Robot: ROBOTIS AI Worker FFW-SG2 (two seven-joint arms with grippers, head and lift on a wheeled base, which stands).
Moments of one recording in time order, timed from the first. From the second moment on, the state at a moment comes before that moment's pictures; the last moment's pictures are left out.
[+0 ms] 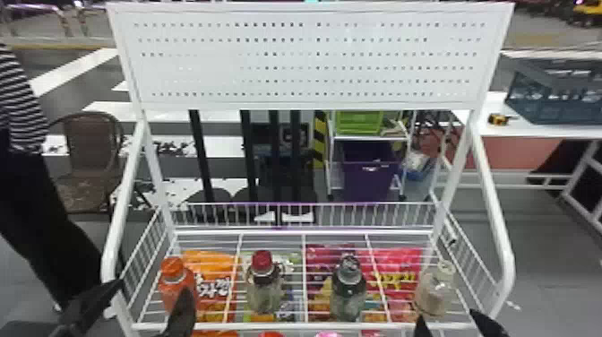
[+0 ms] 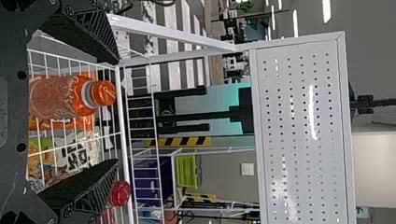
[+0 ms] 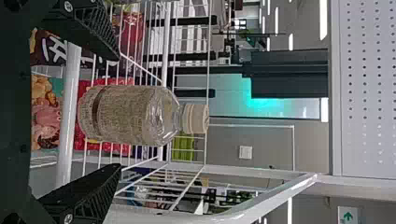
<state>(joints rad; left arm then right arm) 0.70 0.21 -0.01 -2.53 0.09 0.41 0.14 0.32 0.00 -0.11 -1.53 0.00 -0.31 0.20</state>
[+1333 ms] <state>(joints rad) 0.71 0.22 -0.01 -2.54 0.09 0.40 0.13 0.37 -0.01 -0.09 -1.83 0.01 -0.03 0.18</state>
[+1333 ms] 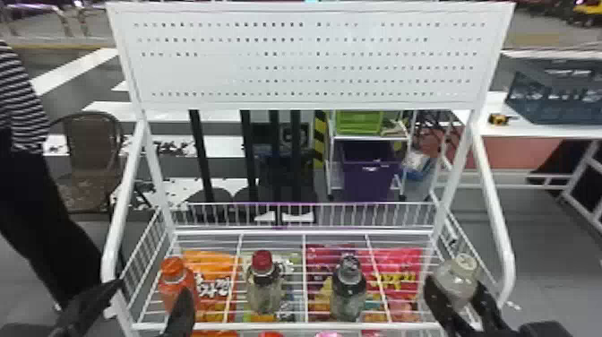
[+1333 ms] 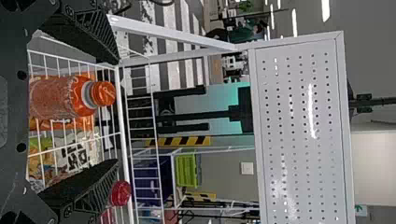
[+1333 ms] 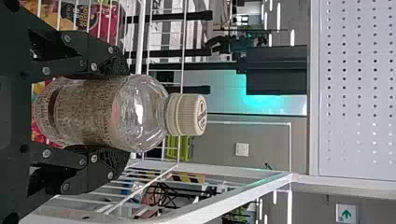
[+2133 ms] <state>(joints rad) 0.71 0.21 0.00 -2.53 0.10 0.36 0.13 0.79 0.00 -0.18 -2.32 -0.04 0.03 0.25</state>
